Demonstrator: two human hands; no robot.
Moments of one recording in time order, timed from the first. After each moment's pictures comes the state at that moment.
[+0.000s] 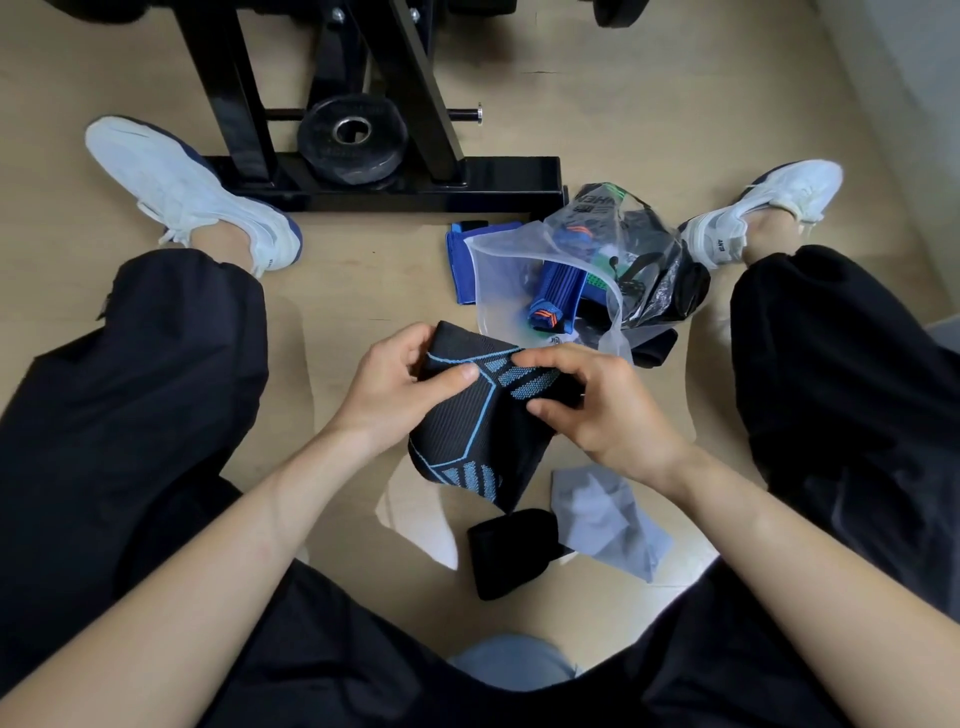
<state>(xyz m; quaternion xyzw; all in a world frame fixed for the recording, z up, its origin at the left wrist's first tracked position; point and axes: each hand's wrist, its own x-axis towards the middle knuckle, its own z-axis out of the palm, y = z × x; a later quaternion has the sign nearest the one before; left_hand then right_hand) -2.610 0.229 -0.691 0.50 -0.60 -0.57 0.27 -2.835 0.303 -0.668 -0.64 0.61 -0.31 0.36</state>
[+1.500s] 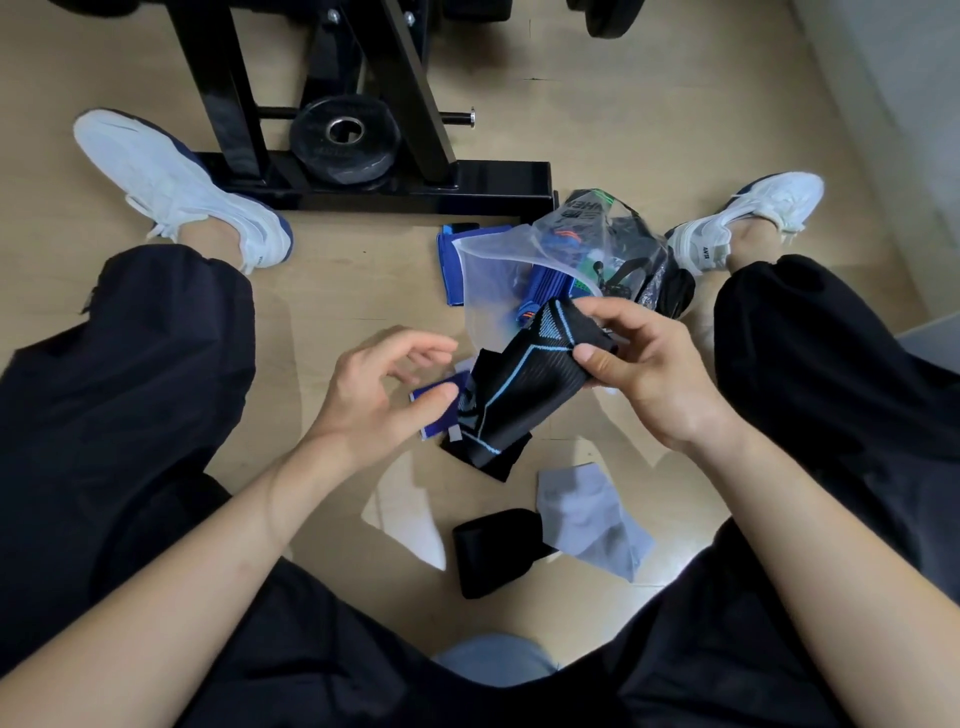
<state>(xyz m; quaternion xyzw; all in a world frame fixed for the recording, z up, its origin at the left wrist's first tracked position) -2.602 0.248 -0.667 0.43 -0.73 -0.43 0.31 -2.878 0.293 -0.657 -0.44 0.53 -0.49 0.53</state>
